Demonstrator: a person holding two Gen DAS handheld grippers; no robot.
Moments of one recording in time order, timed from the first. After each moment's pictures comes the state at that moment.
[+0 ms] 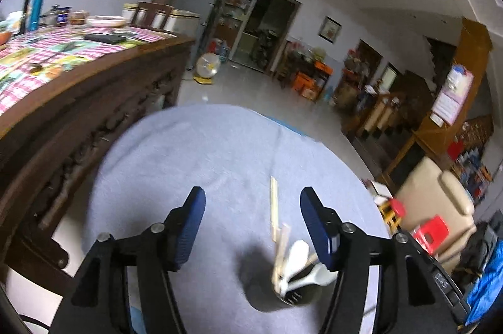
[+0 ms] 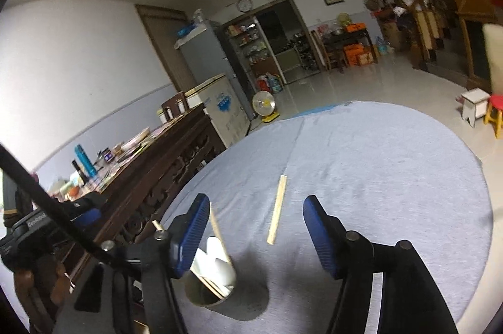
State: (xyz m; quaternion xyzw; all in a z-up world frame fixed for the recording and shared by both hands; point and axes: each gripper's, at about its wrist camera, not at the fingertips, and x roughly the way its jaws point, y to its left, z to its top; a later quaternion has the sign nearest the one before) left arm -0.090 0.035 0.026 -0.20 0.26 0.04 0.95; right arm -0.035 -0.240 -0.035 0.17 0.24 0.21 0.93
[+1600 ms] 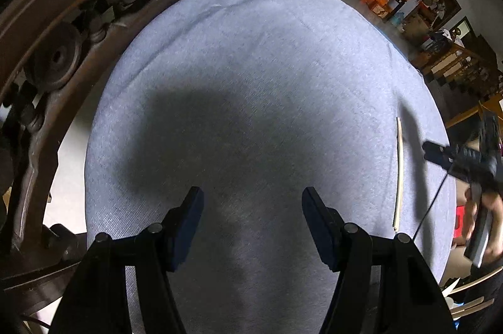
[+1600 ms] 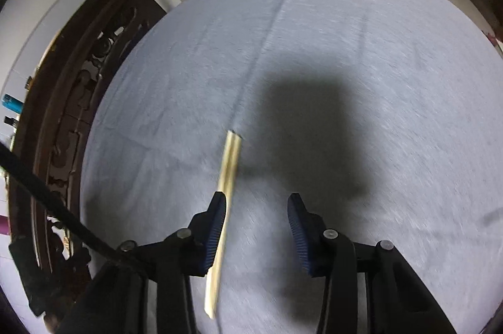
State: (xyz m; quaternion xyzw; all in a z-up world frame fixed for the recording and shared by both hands) left arm 0.047 0.142 -0.142 -0.24 0.52 0.11 0.81; right arm 0.295 -0.135 -0.154 0.06 0.59 0.21 0.78
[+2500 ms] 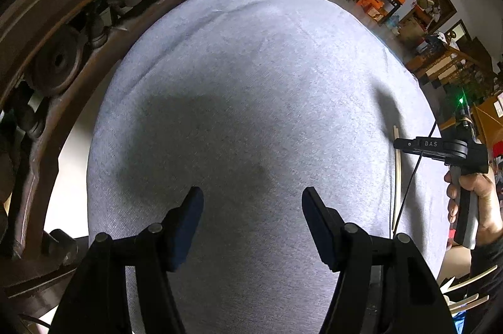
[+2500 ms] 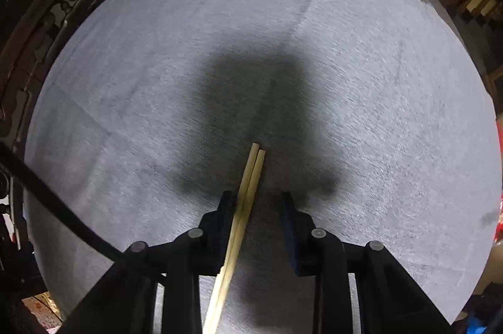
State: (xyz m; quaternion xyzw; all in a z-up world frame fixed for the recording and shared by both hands) left arm 0.047 0.150 -0.135 -0.24 0.51 0.10 0.82; right arm 0.318 -0.048 -0.178 -0.09 0.62 0.15 0.77
